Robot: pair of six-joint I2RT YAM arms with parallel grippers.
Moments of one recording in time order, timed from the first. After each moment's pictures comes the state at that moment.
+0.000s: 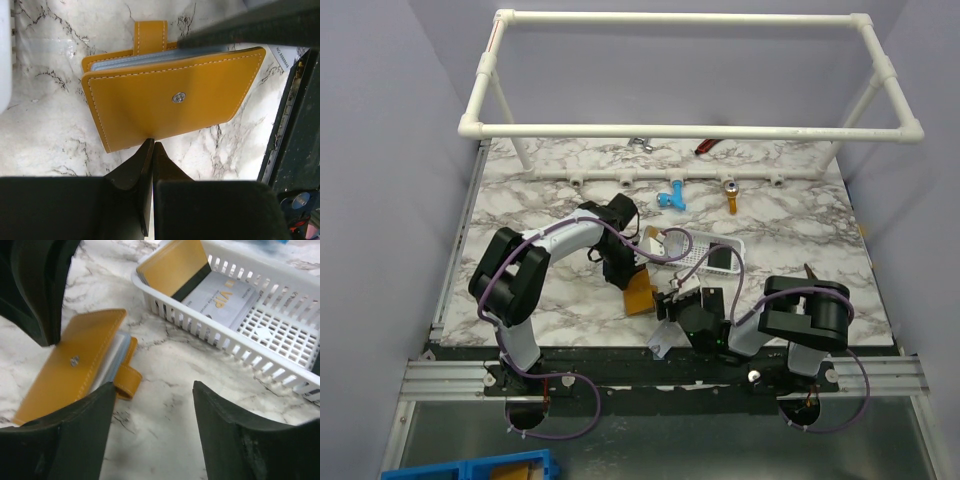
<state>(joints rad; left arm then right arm) -0.59 1.78 1.18 -0.88 0.55 0.85 1.28 1.76 0.35 1.13 0.83 0.23</state>
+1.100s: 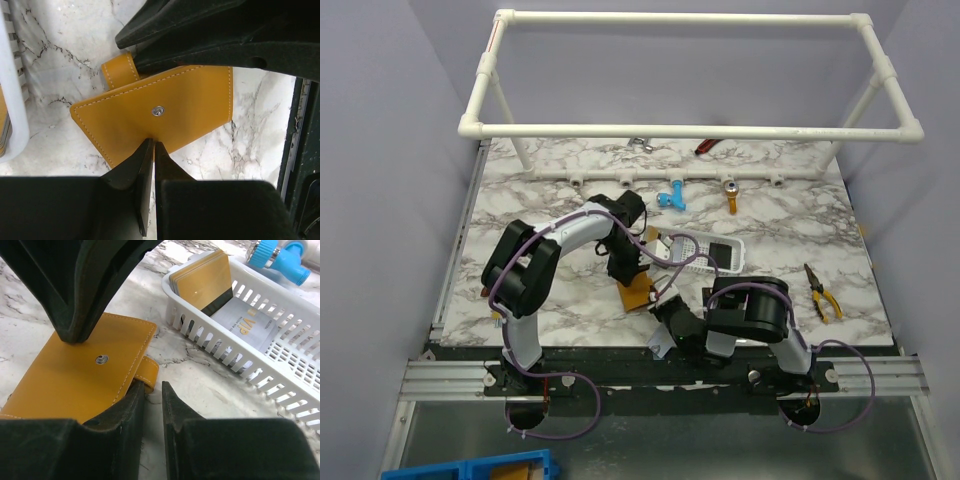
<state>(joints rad) -0.61 1.87 1.30 -0.98 0.55 1.03 1.28 2.09 0.41 1.52 0.80 -0.10</state>
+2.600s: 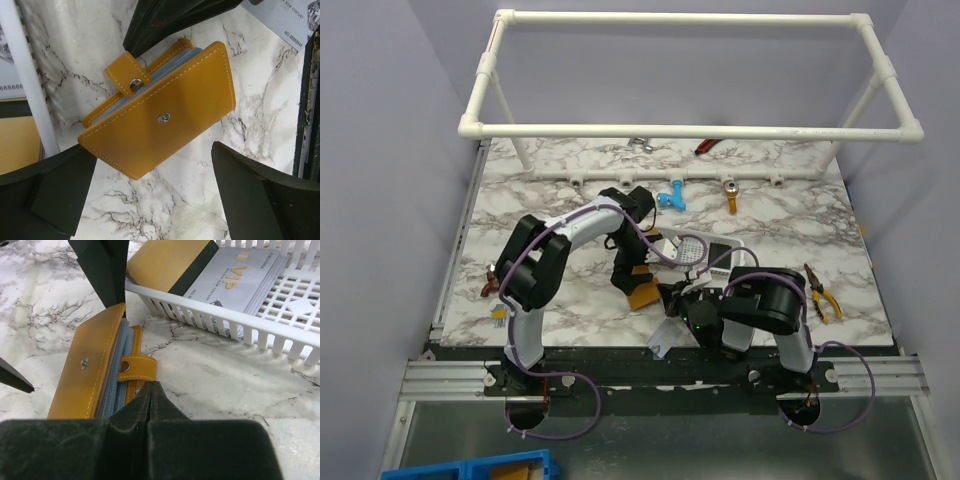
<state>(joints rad) -0.62 1.95 1.43 -1.06 0.55 1.13 1.17 2.03 0.29 1.53 0.67 0.43</state>
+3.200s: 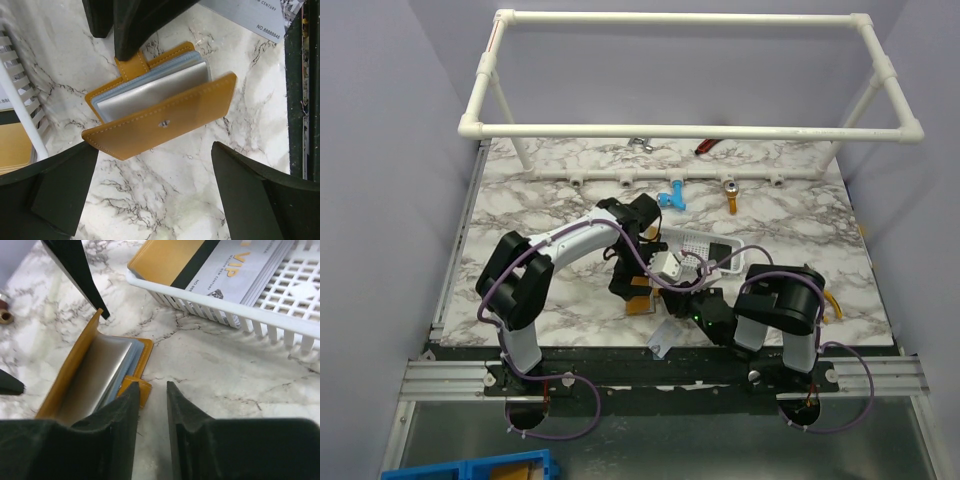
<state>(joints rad) -0.71 1.81 1.33 -1.02 0.47 1.15 1.11 1.92 0.20 1.52 0.51 0.57</state>
